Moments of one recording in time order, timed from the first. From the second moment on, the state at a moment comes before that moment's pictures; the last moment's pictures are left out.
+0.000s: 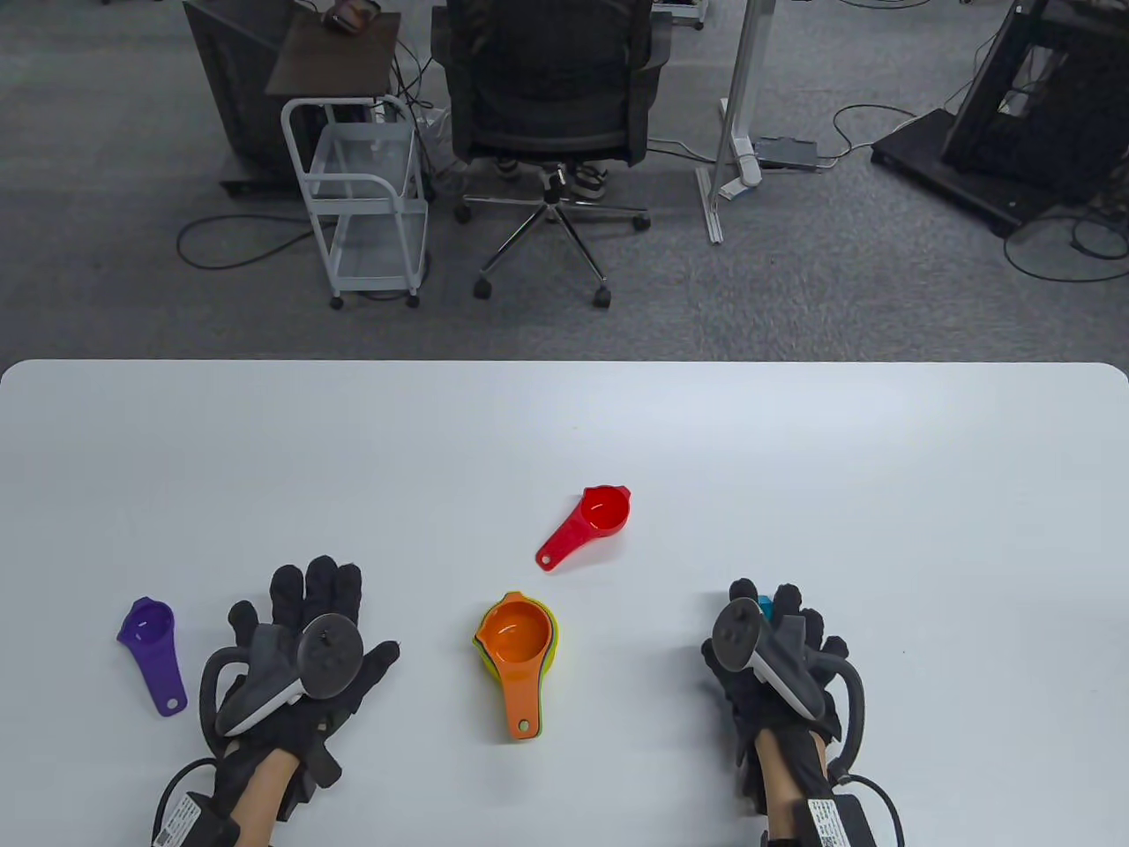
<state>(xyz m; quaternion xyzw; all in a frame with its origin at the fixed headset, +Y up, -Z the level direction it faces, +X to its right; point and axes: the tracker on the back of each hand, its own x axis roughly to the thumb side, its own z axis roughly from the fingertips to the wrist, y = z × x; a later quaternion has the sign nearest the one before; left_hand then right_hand) -0.278 -0.699 -0.314 -0.08 -0.08 -0.01 0.99 0.167 -0.759 -0.324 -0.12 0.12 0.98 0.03</state>
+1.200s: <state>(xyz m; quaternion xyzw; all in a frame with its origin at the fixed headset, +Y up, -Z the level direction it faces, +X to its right) -0.289 -0.705 -0.316 -0.11 -0.05 0.01 0.99 -0.071 -0.703 -0.320 0.06 0.03 1.00 0.01</state>
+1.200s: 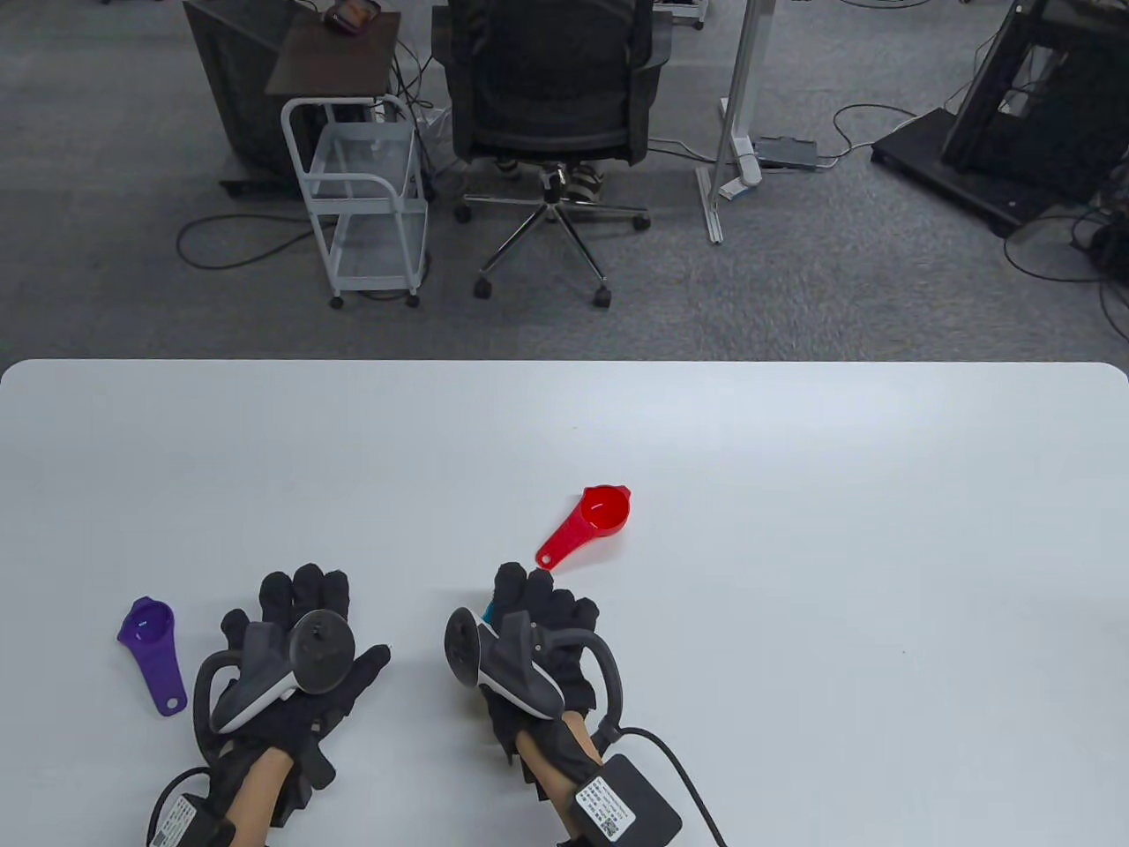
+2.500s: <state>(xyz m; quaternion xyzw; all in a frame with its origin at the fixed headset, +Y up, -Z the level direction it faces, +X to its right) -0.295 -0.701 -0.309 -0.15 -0.03 0.05 0.99 0.009 -0.671 -0.376 0.00 0.05 1.00 0.03</state>
